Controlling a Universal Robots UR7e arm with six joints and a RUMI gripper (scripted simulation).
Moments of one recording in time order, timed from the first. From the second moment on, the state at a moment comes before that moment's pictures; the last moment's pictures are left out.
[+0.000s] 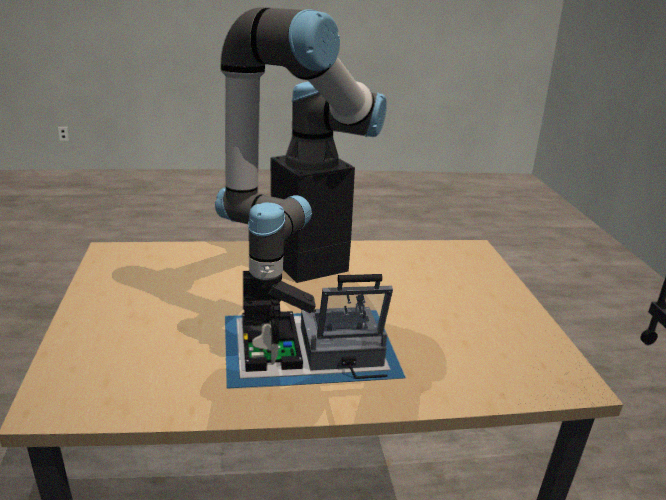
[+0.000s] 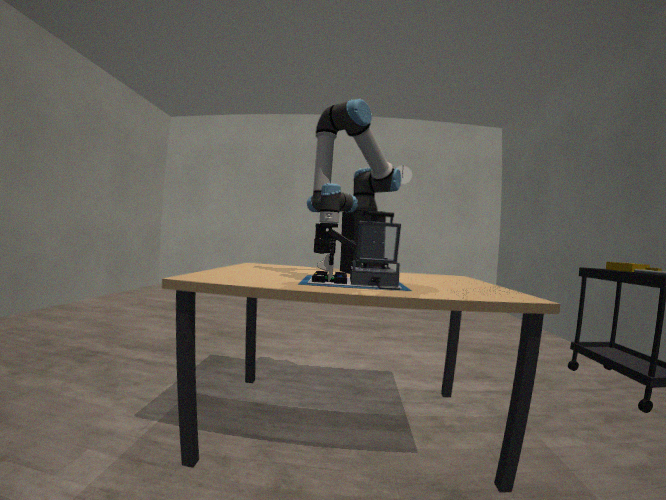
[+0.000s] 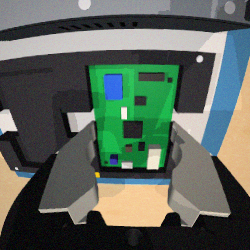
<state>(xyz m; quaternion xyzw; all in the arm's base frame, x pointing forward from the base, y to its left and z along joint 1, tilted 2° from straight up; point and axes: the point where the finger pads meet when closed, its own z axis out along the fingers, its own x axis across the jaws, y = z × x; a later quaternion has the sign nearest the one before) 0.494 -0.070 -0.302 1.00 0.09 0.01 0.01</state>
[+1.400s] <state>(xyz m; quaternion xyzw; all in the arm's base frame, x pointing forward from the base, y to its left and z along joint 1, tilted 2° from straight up) 0.494 -0.069 -0.279 1.00 0.09 0.01 0.01</state>
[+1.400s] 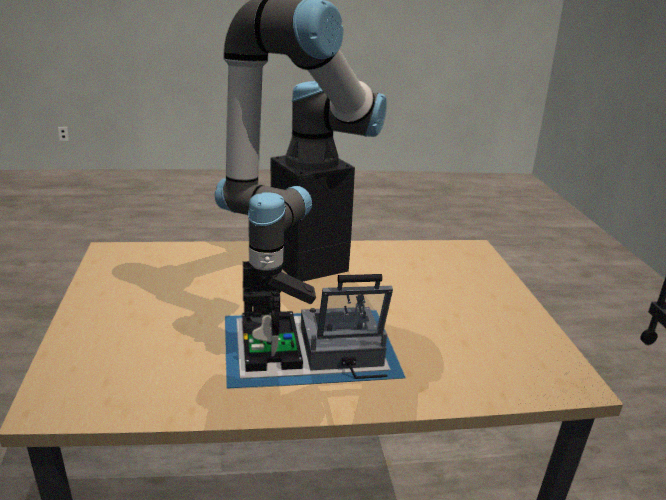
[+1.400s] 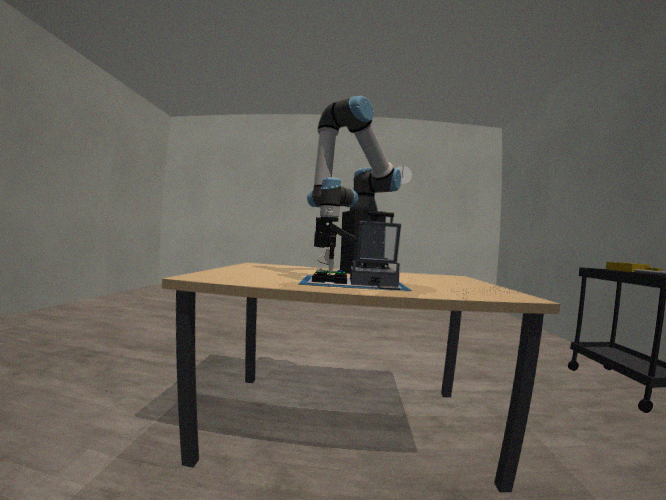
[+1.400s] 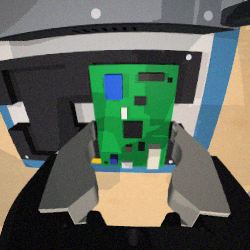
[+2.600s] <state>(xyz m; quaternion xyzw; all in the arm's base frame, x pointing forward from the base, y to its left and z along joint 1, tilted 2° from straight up) 0.494 -0.069 -0.264 1.00 0.09 0.01 0.01</state>
